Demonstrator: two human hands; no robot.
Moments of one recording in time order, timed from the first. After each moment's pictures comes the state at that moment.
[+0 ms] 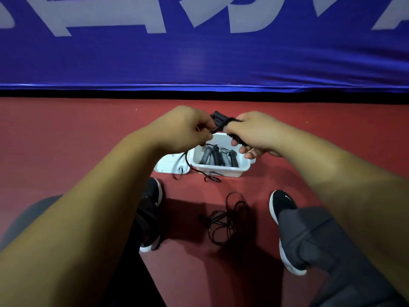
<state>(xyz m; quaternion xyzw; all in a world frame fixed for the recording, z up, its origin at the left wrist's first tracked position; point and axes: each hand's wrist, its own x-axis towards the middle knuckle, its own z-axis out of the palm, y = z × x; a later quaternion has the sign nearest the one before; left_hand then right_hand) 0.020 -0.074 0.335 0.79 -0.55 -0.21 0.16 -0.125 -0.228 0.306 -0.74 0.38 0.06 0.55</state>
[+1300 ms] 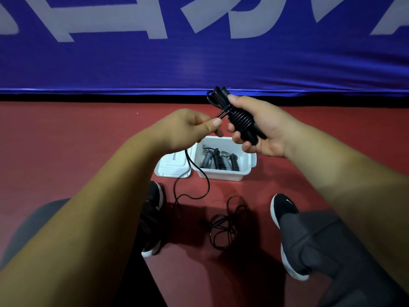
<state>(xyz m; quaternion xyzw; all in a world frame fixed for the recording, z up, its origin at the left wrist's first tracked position) 0.029 -0.074 0.333 0.78 -0.50 -0.29 0.26 -0.130 -0.229 0.337 -0.55 0.35 0.01 0.76</state>
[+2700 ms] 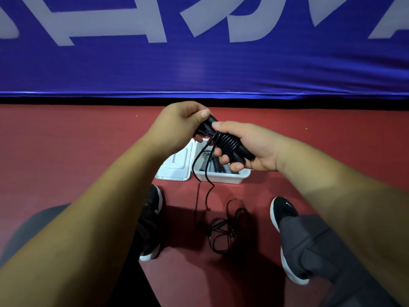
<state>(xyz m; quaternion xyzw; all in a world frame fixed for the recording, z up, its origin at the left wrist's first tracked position) 0.023 -0.078 0.333 0.76 -0.42 -0.24 0.44 -0.126 -0.214 0.312 -0.56 0.26 0.09 0.78</state>
